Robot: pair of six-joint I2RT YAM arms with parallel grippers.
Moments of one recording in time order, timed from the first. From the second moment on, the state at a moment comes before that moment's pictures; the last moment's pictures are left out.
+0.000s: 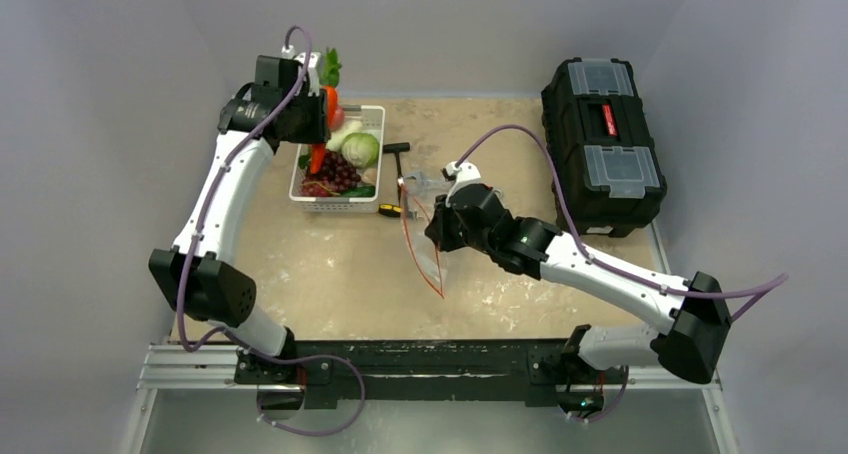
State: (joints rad) left arm -0.17 1.63 1.77 -0.93 -0.05 -0.09; right arm 0.95 1.27 1.00 -0.32 0.16 0.56
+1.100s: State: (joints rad) left arm -0.63 1.77 1.80 -1.00 0.59 -0.28; right arm 0.71 1.14 1.09 -0.27 0.46 0.61
